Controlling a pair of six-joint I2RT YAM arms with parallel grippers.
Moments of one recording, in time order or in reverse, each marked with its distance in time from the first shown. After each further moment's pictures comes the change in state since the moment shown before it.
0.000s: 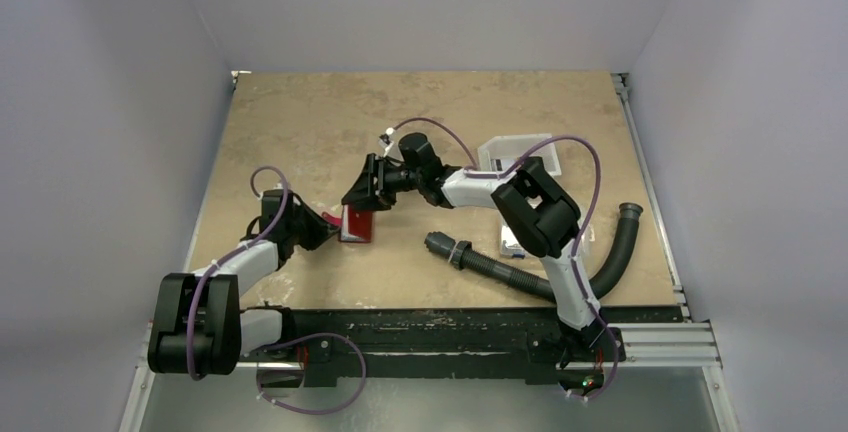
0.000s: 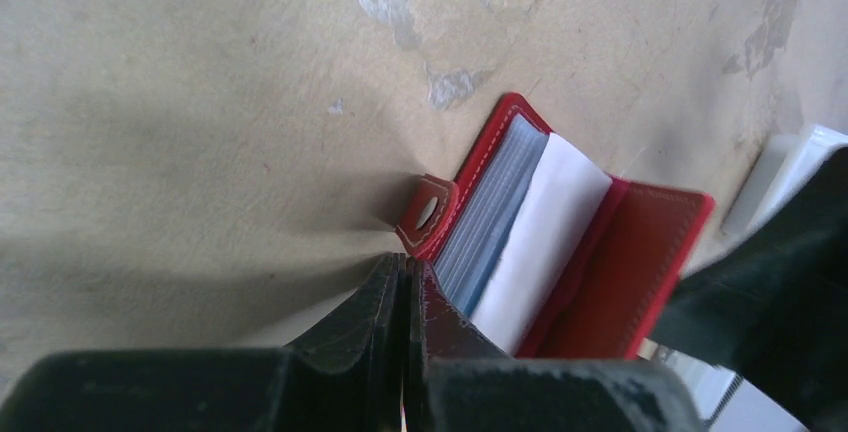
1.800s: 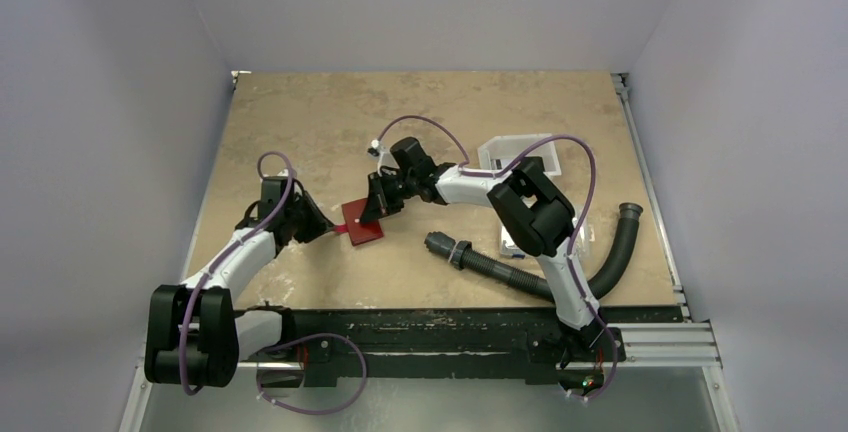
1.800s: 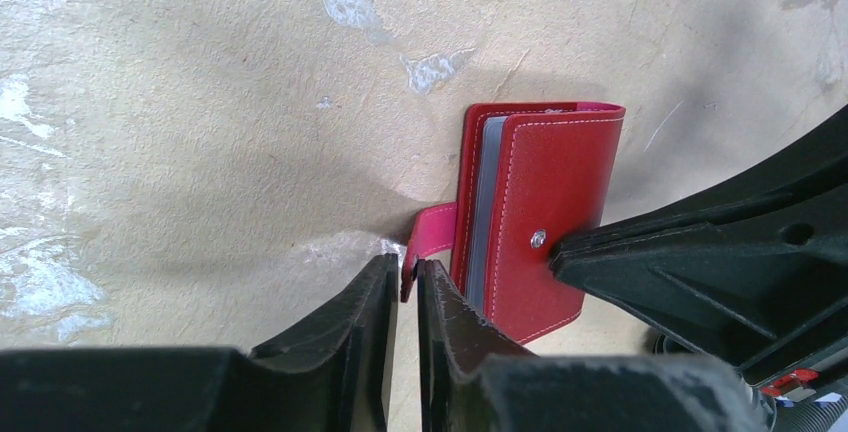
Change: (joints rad) left arm -0.030 -0.059 0.144 -0.279 -0.056 0.210; right arm 0.018 0.056 0.089 -0.357 0.036 -0.600
